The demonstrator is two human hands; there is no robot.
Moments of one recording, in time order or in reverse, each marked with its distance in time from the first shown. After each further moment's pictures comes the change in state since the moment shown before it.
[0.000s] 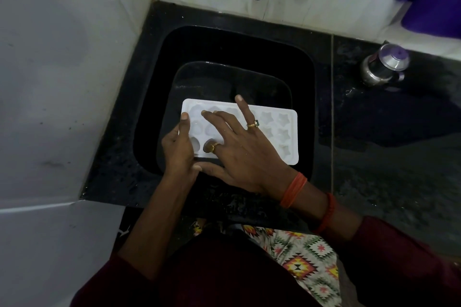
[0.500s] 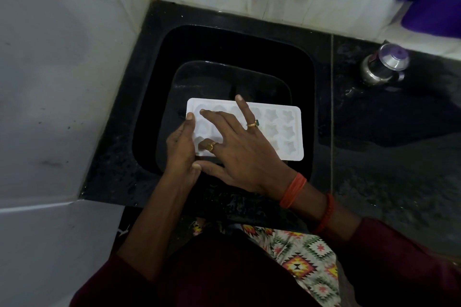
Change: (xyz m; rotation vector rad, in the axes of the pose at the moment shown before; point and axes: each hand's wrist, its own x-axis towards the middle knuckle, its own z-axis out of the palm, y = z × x) left_hand 0.000 -0.001 0.001 -0.056 -0.112 -0.098; right_hand 0.000 0.000 -0.003 0.050 0.019 0.001
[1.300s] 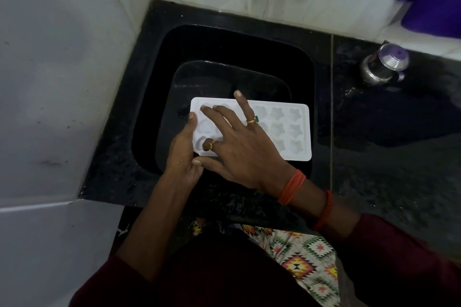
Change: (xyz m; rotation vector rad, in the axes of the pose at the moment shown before) left_hand -0.003 0.001 0.002 -0.204 -0.210 -0.214; right_hand 0.004 0.004 0.004 -0.040 0.046 -0.020
